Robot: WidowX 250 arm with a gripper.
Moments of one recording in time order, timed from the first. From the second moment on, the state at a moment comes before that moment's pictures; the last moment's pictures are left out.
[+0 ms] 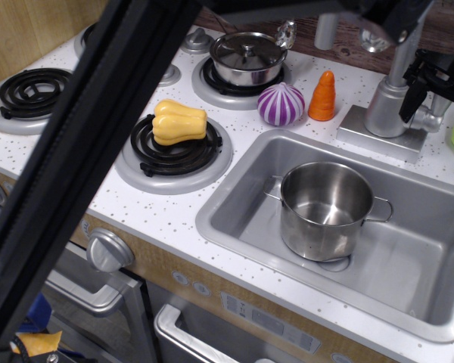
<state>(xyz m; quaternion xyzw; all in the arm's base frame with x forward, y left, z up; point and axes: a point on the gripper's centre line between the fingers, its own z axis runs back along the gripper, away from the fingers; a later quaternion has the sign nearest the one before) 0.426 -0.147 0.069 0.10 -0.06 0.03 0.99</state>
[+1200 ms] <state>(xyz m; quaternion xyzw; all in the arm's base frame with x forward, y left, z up) 0.442 -0.136 0.040 0.19 -0.13 0.01 0.97</state>
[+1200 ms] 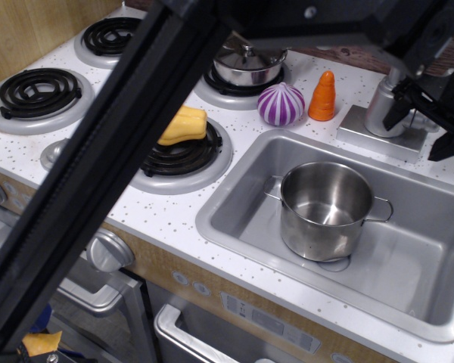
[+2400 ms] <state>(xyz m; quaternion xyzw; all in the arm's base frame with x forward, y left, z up) 0.470 -0.134 0.088 0.21 -0.20 0.01 0.96</state>
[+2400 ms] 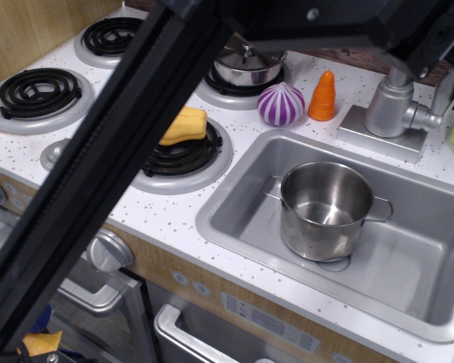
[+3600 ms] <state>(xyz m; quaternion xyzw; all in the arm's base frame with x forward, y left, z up) 0.433 -0.151 0.082 0.12 -0.15 0.11 0.97</state>
